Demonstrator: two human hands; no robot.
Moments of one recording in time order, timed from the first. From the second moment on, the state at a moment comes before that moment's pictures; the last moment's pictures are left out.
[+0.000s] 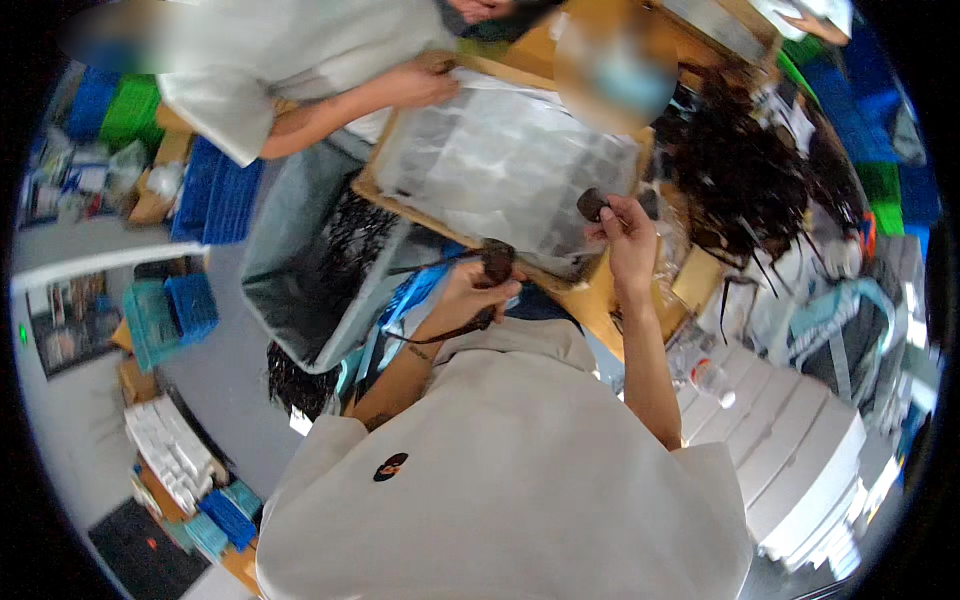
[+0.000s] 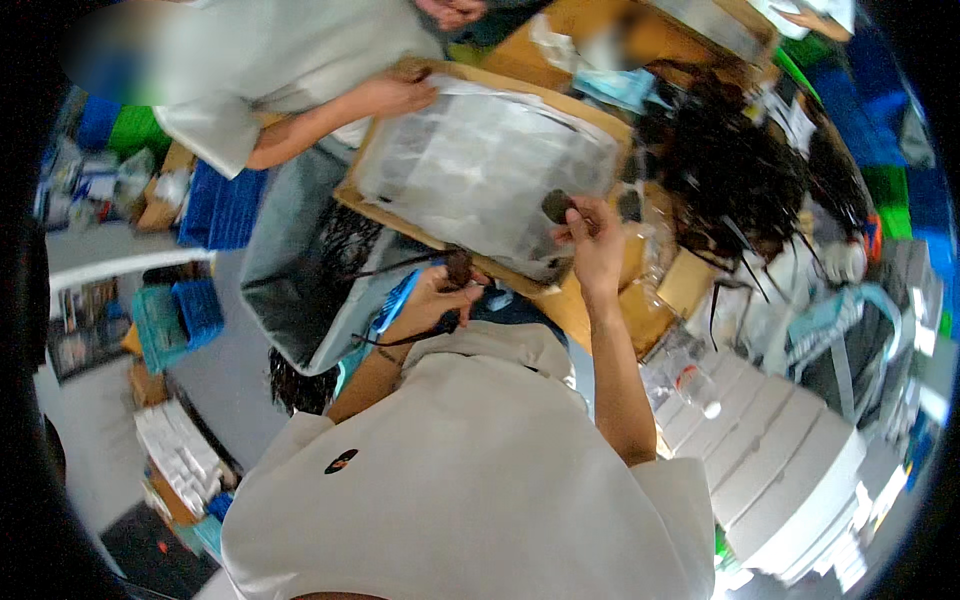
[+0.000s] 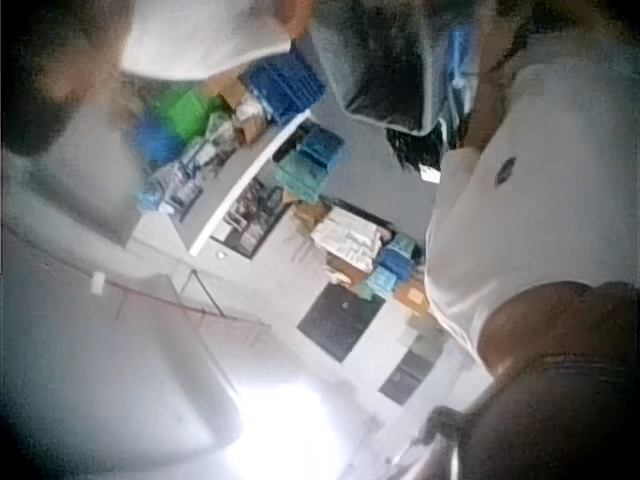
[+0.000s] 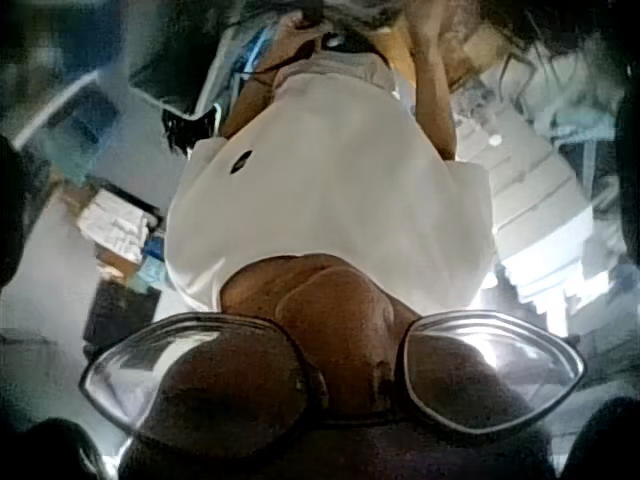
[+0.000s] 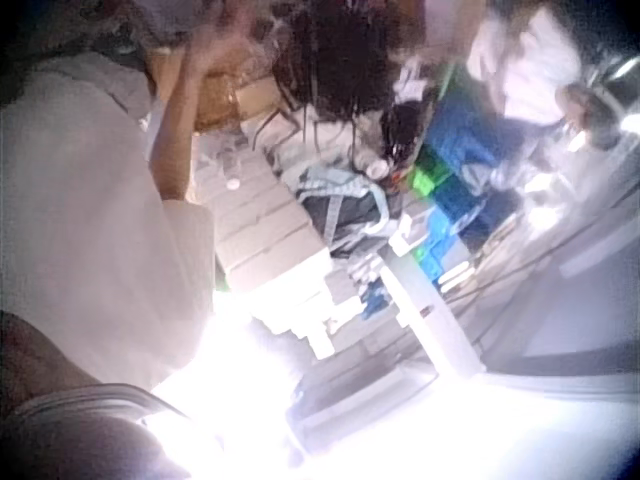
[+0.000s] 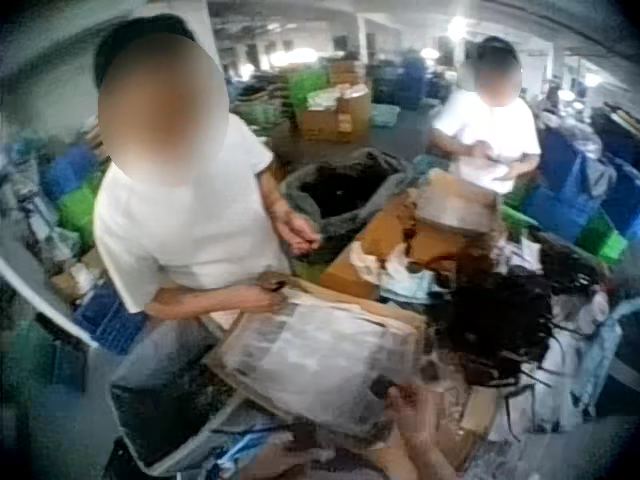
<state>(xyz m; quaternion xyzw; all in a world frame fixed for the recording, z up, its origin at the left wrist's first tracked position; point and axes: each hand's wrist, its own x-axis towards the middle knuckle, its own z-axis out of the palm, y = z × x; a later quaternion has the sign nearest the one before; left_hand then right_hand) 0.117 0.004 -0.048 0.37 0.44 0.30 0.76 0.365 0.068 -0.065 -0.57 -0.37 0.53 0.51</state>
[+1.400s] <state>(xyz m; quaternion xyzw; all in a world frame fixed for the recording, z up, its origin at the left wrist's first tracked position) 0.139 0.003 -0.049 0.53 0.43 0.35 0.64 0.282 -0.008 -0.029 -0.49 -0.50 0.54 0.47</state>
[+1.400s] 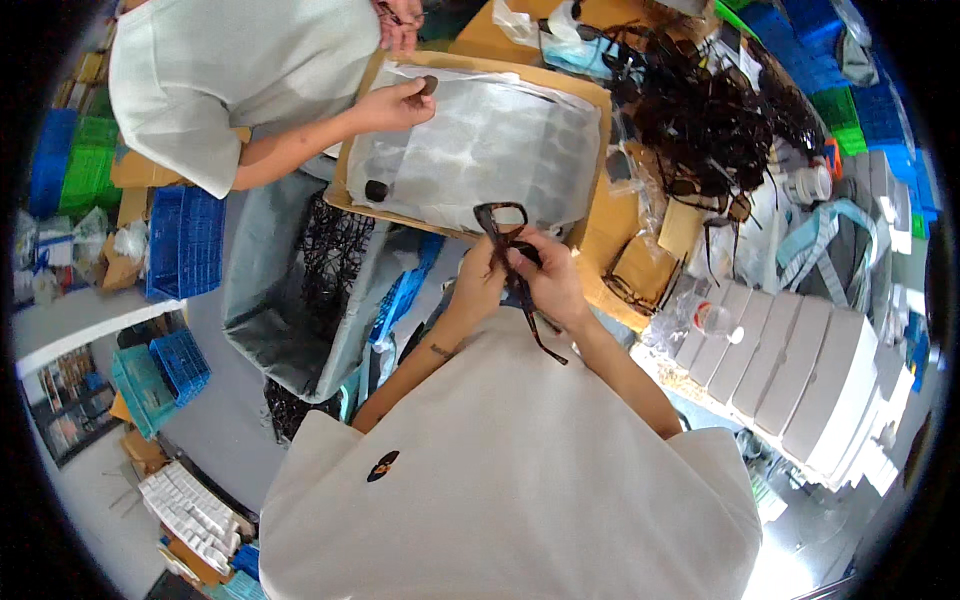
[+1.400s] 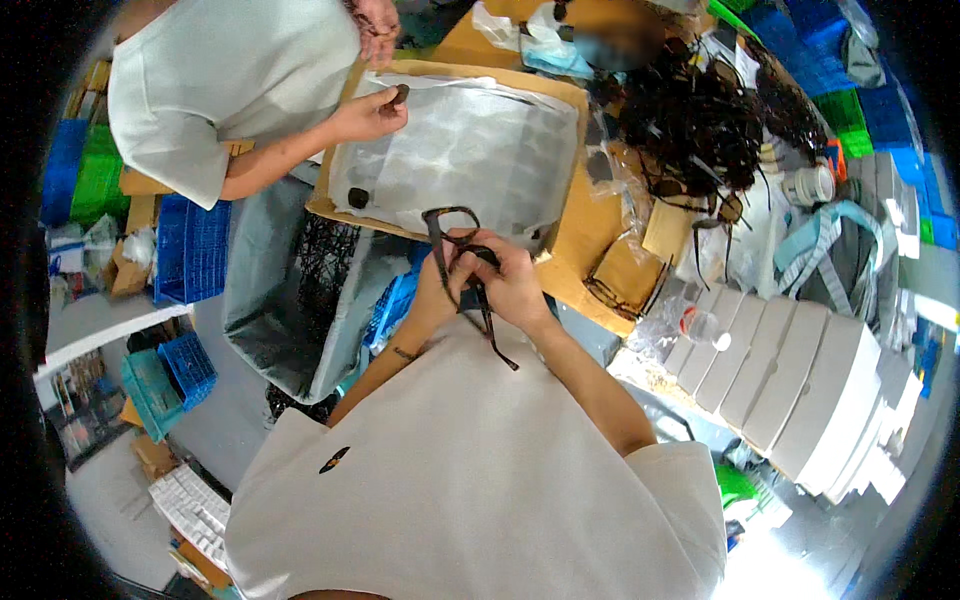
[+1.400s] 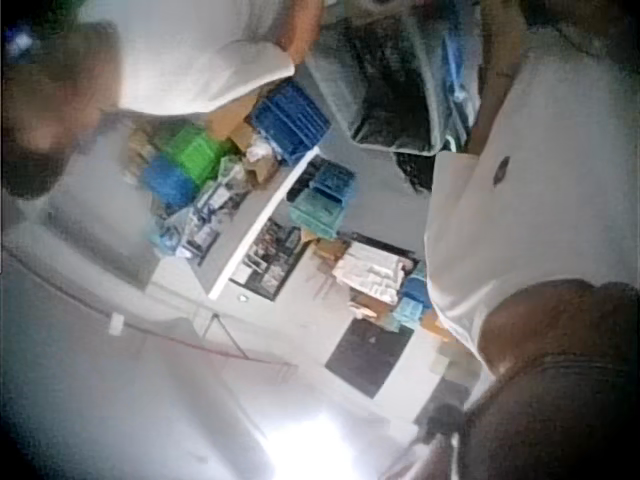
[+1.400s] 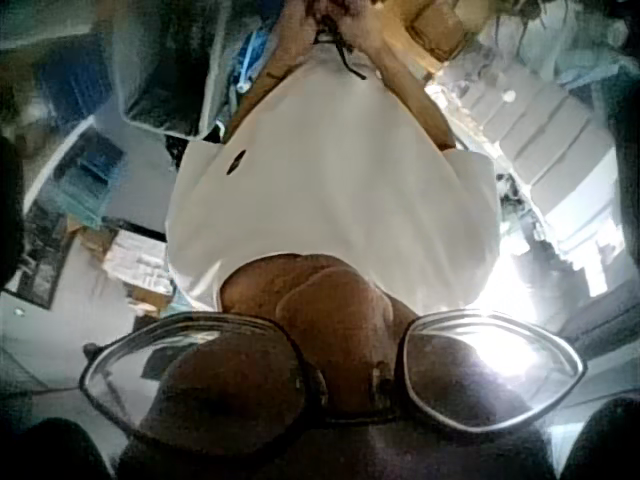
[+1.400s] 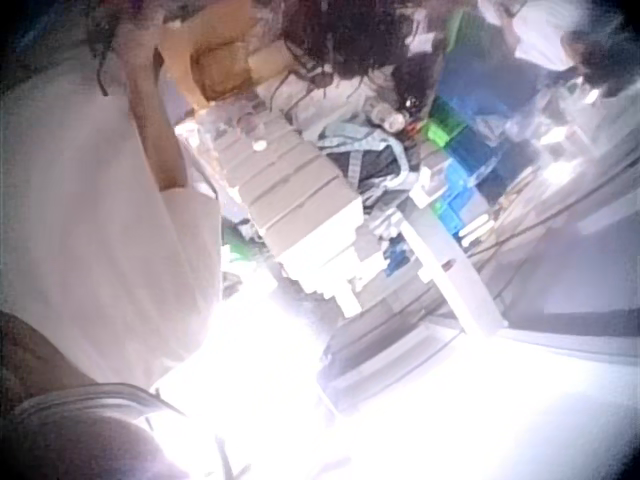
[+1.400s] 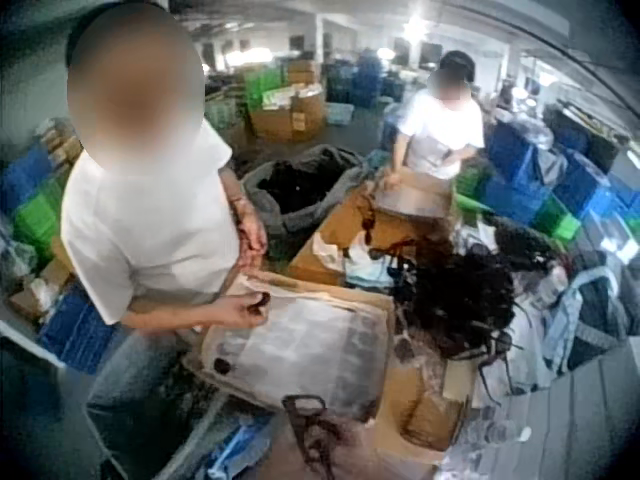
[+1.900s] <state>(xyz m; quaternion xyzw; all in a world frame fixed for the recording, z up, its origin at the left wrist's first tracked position) 0.136 -0.006 -0.046 0.37 0.37 0.51 0.68 0.343 -0.008 -0.037 -0.56 -0.30 0.66 0.40</state>
